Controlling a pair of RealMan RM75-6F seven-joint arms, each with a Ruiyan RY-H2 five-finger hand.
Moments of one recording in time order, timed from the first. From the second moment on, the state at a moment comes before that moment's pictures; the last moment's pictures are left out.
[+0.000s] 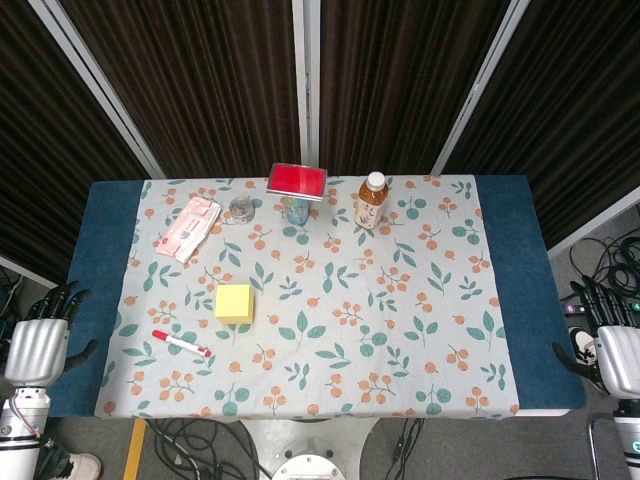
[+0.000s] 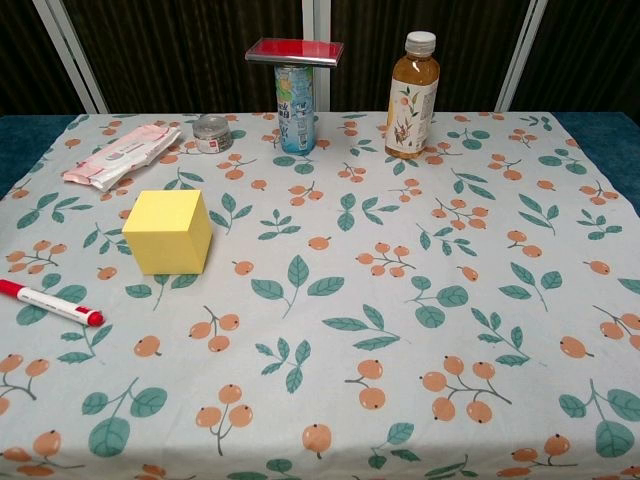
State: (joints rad) left arm -0.11 -1.23 -0.06 -1.61 1.42 1.48 0.22; right arm 0.08 -1.05 0.07 -1.56 -1.51 1.48 0.20
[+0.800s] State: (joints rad) left arm -0.22 -1.26 -0.06 -1.50 1.52 1.35 0.17; right arm 0.07 -1.05 0.06 -1.55 -1.53 1.50 0.20
